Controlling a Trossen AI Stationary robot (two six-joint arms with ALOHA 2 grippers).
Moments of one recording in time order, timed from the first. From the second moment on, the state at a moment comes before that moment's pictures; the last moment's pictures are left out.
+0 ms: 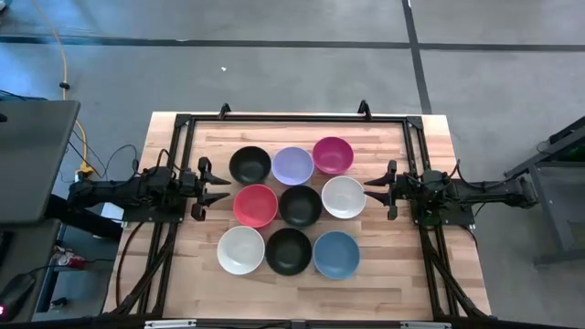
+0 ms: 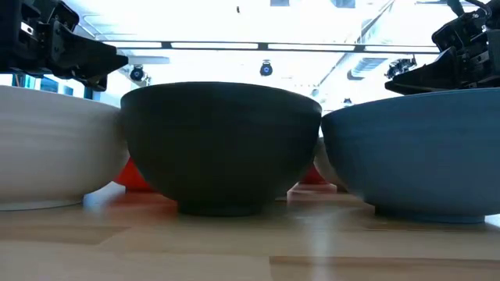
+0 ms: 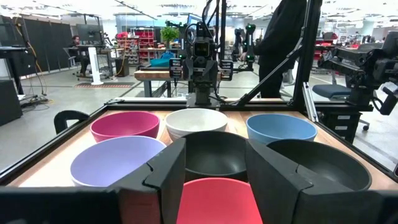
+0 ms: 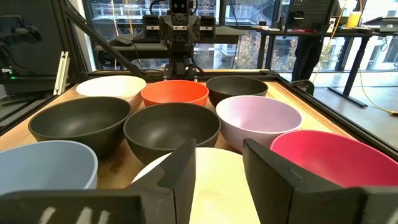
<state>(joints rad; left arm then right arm) 0.13 0.00 0.01 0.01 0.01 0.00 0.01 0.12 0.01 0.03 0.10 -0.03</state>
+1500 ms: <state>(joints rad) 0.13 0.00 0.01 0.02 -0.05 -0.14 0.01 0.12 0.01 0.03 0.10 0.00</state>
